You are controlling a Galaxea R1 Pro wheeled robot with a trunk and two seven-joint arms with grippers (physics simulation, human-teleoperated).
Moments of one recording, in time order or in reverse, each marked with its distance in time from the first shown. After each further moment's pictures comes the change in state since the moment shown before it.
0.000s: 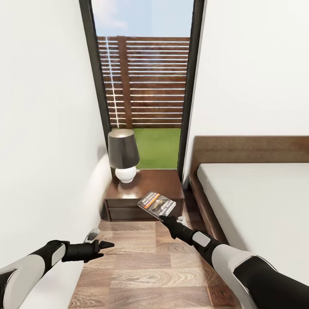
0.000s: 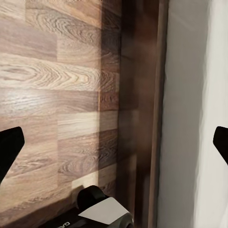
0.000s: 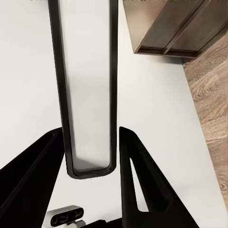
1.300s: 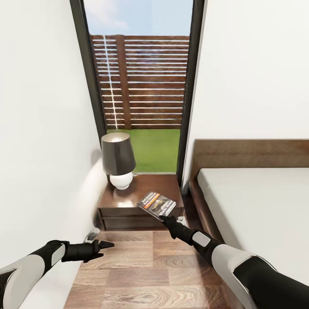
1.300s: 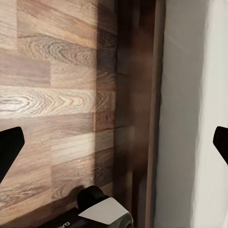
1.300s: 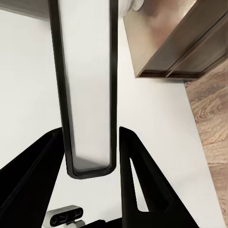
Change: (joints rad) left arm 0.000 0.001 0.000 0.000 0.000 0.000 -0.003; right arm 0.000 0.001 0.001 0.000 0.000 -0.001 -0.001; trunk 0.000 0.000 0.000
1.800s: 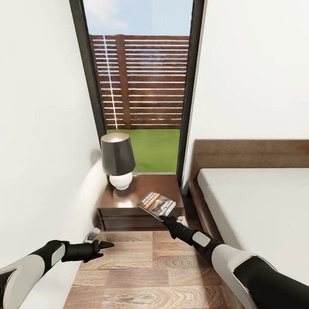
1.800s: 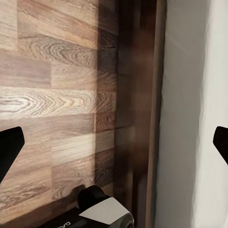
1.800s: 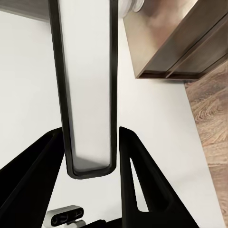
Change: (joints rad) left arm 0.000 0.000 0.000 0.000 0.000 0.000 0.005; right arm 0.000 0.000 -0.001 0.000 0.000 0.001 0.000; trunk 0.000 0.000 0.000
